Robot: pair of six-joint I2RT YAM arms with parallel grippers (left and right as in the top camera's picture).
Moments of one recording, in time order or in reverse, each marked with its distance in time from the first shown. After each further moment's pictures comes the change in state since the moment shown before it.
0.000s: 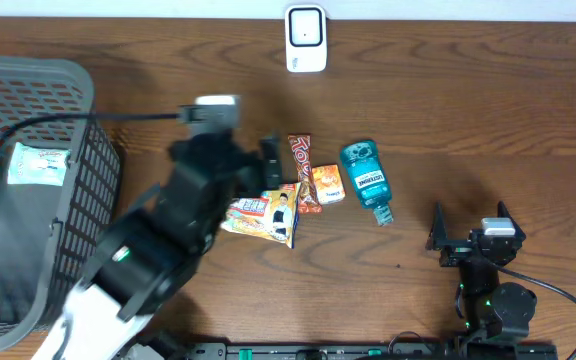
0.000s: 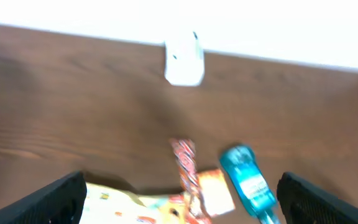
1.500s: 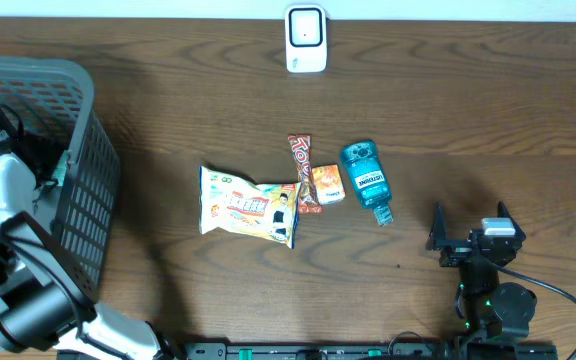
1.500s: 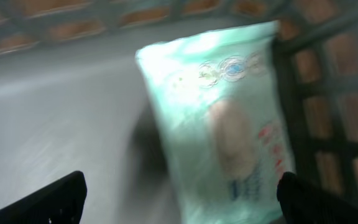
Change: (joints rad) left arm 1.233 0.764 -0.002 0.223 0.199 -0.122; right arm 0.000 0.000 0.000 0.000 0.000 0.000
